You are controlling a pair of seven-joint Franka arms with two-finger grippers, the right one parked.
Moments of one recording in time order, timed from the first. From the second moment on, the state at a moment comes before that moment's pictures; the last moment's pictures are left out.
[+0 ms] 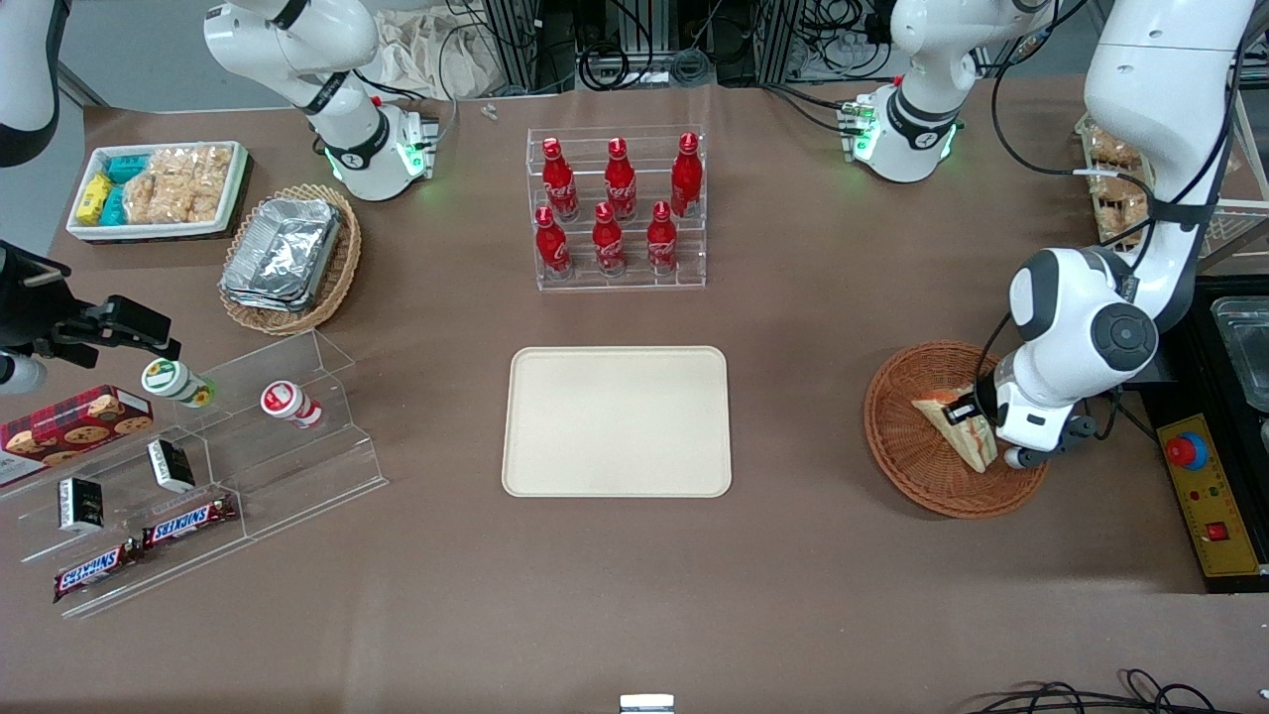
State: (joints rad) arm 0.24 0.35 -0.28 -2.08 0.08 2.41 -0.53
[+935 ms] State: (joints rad) arm 0.24 0.18 -0.31 -1.75 0.07 1.77 -0.37
